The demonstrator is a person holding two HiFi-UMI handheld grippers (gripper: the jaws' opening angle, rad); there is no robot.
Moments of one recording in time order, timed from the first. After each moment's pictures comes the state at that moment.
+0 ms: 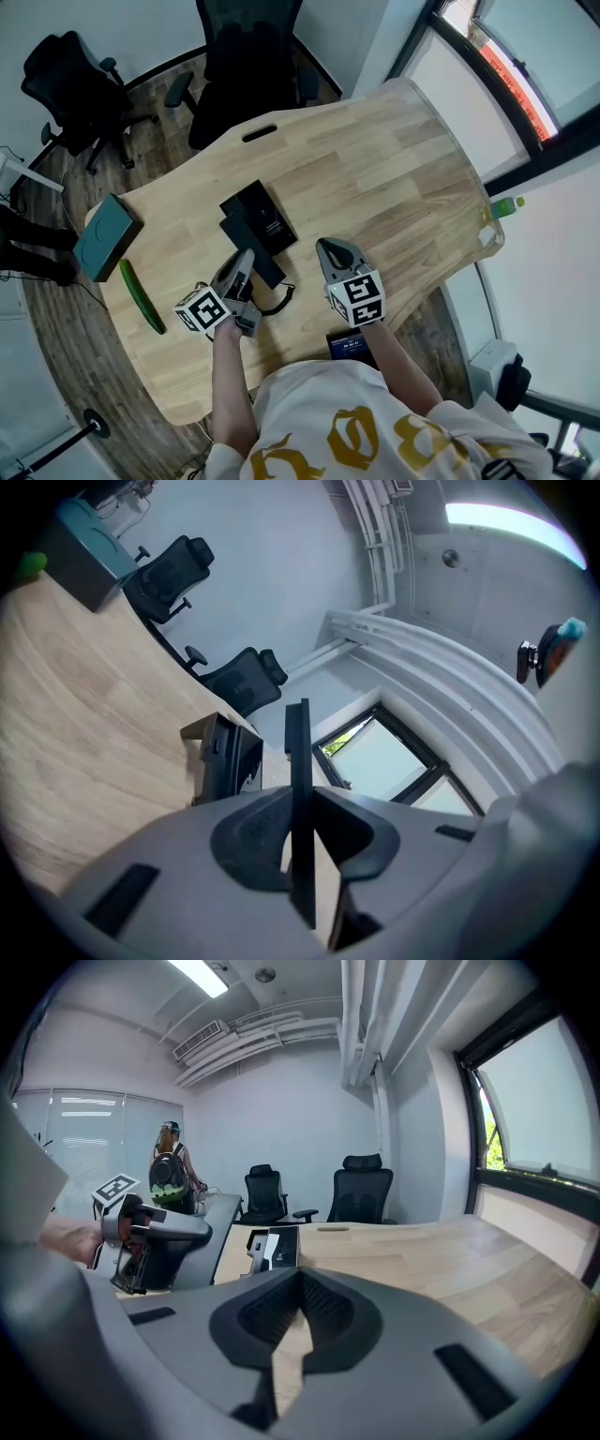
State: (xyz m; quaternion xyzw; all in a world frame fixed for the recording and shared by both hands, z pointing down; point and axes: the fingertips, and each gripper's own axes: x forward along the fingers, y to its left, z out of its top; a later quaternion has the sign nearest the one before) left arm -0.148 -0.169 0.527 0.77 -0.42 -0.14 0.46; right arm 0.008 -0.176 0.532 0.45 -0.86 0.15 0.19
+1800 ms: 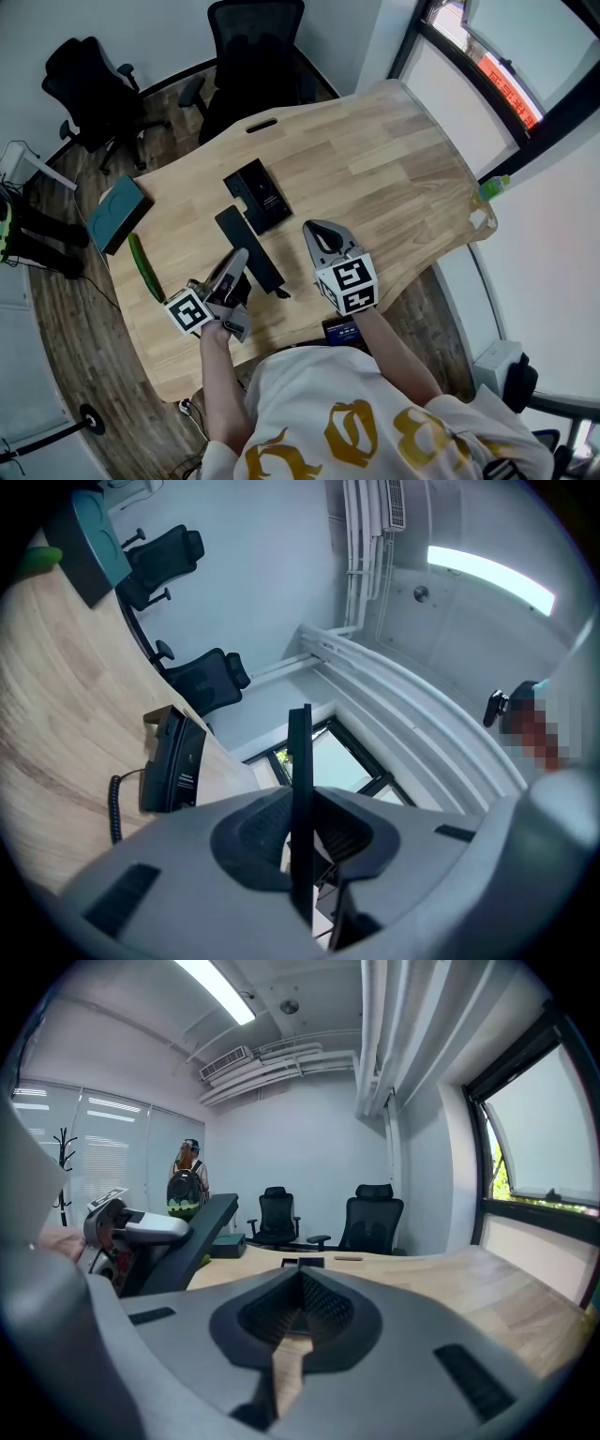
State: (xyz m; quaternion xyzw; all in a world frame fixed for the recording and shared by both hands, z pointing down) left arm -0.137 -0.074 0.450 0.80 -0.34 -0.23 0.44; right arm -0.007 -0.118 0.462 0.44 -0.89 0.09 0.14
